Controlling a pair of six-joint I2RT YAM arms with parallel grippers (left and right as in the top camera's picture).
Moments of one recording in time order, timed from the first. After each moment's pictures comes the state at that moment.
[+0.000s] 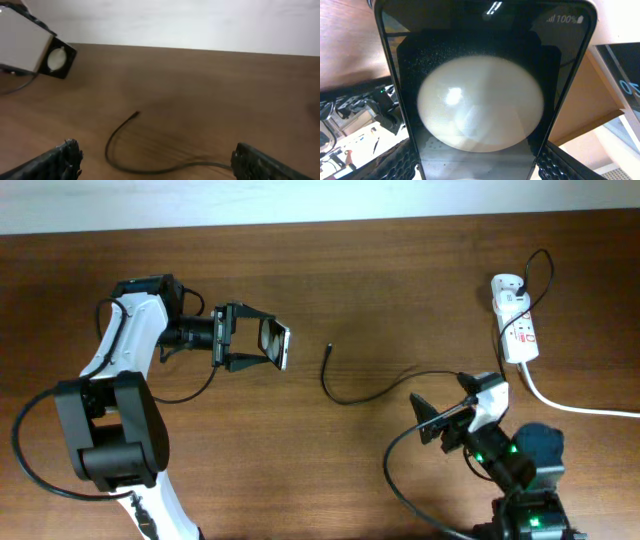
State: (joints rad) left arm 0.06 2.05 1.60 -1.37 1.30 -0.65; right arm 0.03 0.50 0.31 -0.09 -0.44 0.05
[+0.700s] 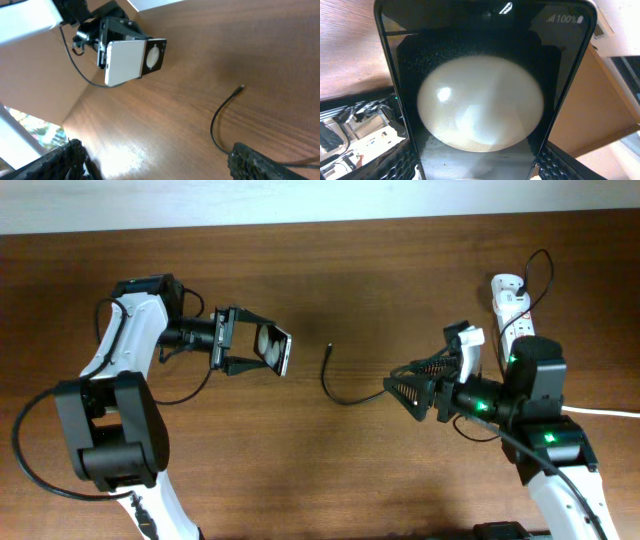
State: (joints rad) left arm 0.06 2.05 1.60 -1.37 1.21 -0.66; right arm 0.03 0.99 0.77 -0.40 -0.91 0.21
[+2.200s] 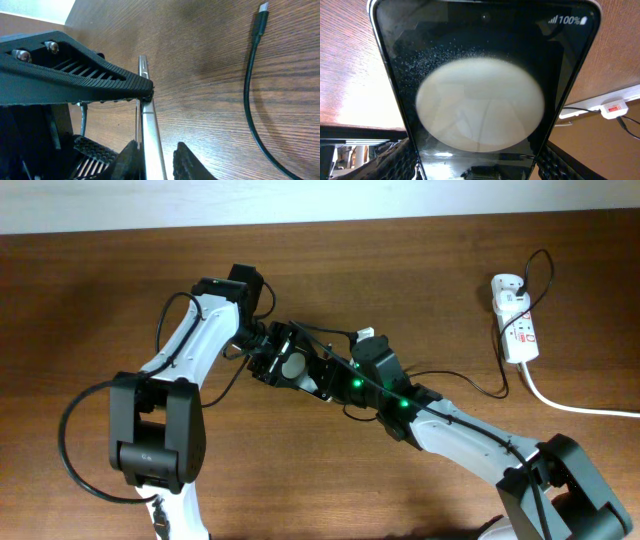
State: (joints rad) left arm -0.24 2.05 1.60 -1.15 0.71 -1.17; right arm 0.58 1.61 0.78 0.19 -0.28 1.04
